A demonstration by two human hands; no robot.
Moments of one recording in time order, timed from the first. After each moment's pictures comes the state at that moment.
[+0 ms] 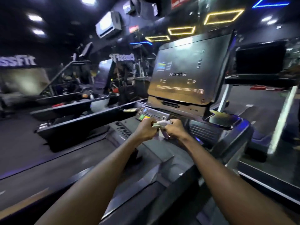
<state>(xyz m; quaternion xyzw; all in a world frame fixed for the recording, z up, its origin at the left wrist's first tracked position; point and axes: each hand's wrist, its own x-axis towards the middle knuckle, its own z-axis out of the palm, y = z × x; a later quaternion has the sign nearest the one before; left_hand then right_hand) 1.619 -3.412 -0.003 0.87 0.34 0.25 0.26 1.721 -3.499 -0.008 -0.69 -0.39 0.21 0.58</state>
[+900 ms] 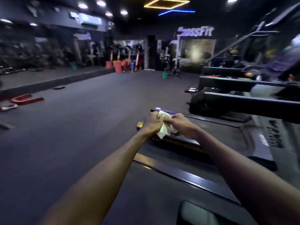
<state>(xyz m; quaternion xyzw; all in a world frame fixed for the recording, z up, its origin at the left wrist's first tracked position) 1.149 -3.468 -0.057 0.49 0.75 0.43 0.13 1.273 -3.409 -0.044 -0.38 -0.75 0.49 0.23</state>
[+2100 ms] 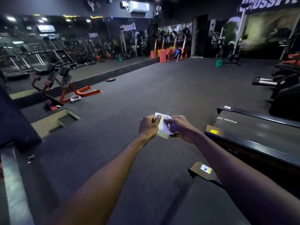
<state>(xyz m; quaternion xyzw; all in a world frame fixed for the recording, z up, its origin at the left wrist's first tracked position) 0.490 -3.571 -0.116 0.36 0.82 0.44 0.05 0.591 -3.462 -0.114 -0.30 -0.66 0.67 0.18</state>
